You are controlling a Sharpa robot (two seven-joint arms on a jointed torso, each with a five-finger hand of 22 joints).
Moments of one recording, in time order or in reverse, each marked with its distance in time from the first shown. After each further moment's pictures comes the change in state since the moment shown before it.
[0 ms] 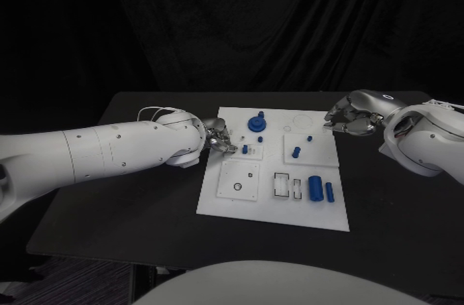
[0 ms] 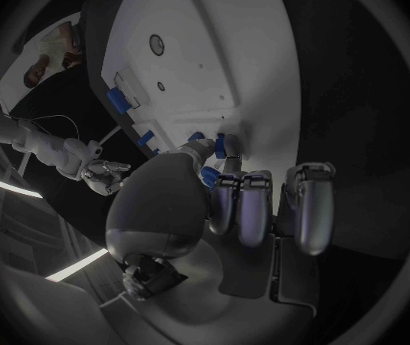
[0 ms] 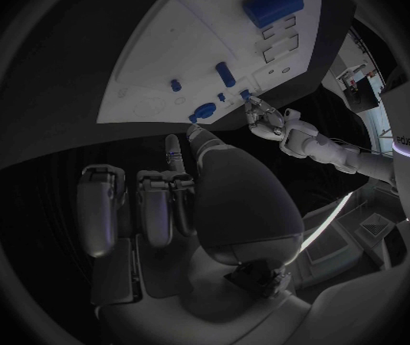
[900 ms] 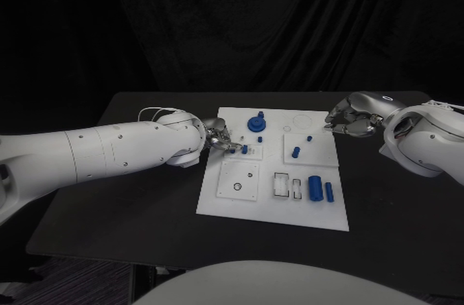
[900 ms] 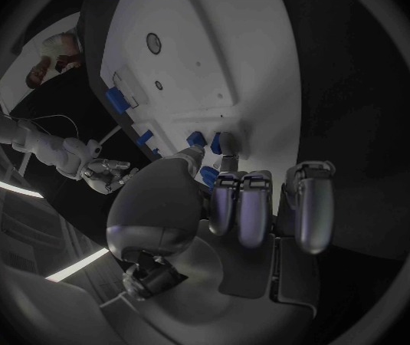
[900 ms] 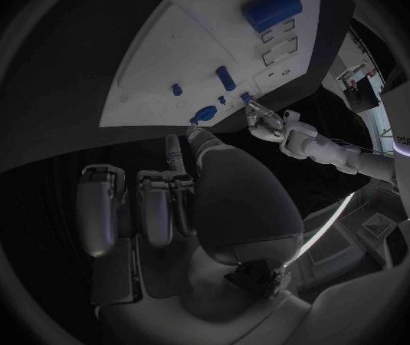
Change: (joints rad) left arm -0.005 0.008 0.001 -0.019 -0.001 -0.003 0.013; left_hand -0.157 0.012 -0.094 0.072 -0.337 -0.002 0.023 -0.058 -0.080 0.000 0.007 0.000 0.000 0.000 0.007 0.000 0.000 0.009 0.000 0.007 -0.020 0.000; right arm -0.002 -0.001 0.000 0.000 0.000 0.016 -0.008; right_hand 0.007 0.007 0.003 -0.008 0.000 0.007 0.000 0.000 -0.001 0.000 0.000 0.000 0.000 0.000 0.000 0.000 0.000 0.000 0.000 0.000 -0.004 0.001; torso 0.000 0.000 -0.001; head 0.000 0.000
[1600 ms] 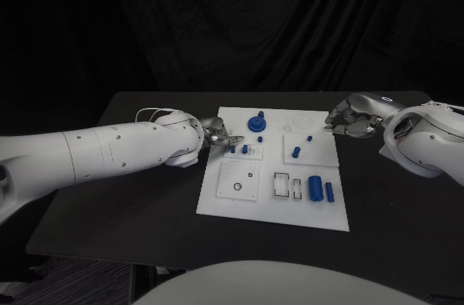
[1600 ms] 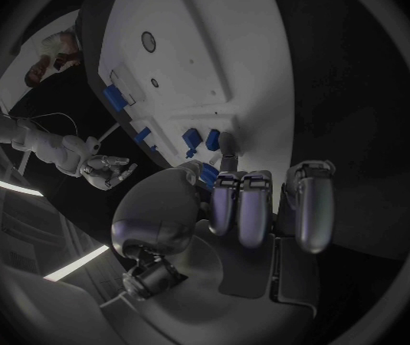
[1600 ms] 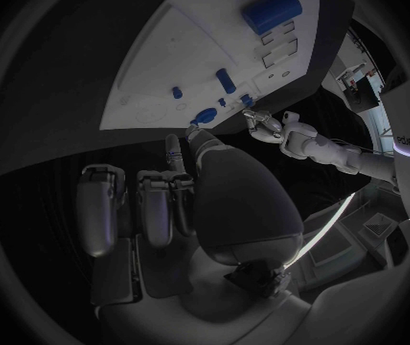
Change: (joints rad) left arm -0.004 -0.010 -0.001 -0.001 0.000 -0.032 0.008; left_hand -0.185 0.129 -0.115 0.004 0.140 0.021 -0.003 0.018 0.009 0.000 0.000 0.000 0.000 0.000 0.000 0.000 0.000 0.000 0.000 0.000 -0.006 0.000; right arm -0.002 -0.001 0.000 0.000 0.000 0.008 -0.003; right_hand 0.004 0.004 0.003 -0.003 0.000 0.000 0.000 0.000 0.000 0.000 0.000 0.000 0.000 0.000 0.000 0.000 0.000 0.000 0.000 0.000 0.000 0.000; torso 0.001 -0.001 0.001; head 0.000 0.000
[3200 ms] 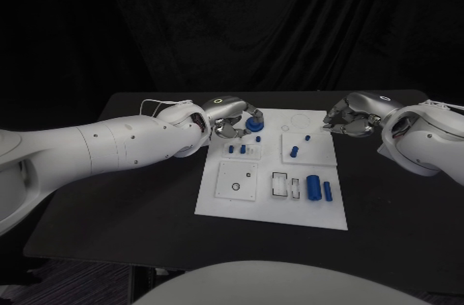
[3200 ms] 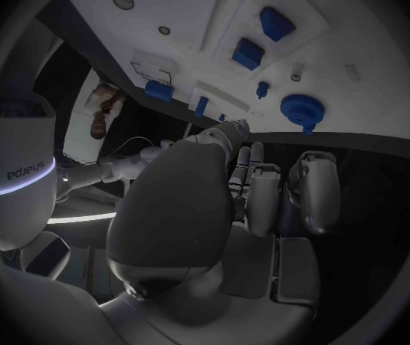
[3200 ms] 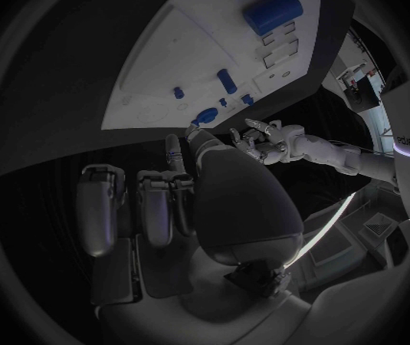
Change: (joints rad) left arm 0.006 0.099 -0.001 -0.170 -0.241 -0.264 0.702; left_hand 0.745 -0.295 0.341 -0.137 -0.063 -0.313 0.064 -0.105 -0.606 -0.744 0.087 -1.271 -0.855 -0.032 0.063 -0.116 0.001 0.047 -0.086 0.063 -0.078 0.001; right arm 0.000 -0.003 0.000 0.000 0.000 -0.004 0.001; right_hand 0.000 0.000 0.003 -0.003 0.000 0.000 0.000 0.000 -0.001 0.000 0.000 0.000 0.000 0.000 0.000 0.000 0.000 0.000 0.000 0.000 0.000 0.000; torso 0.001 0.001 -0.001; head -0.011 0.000
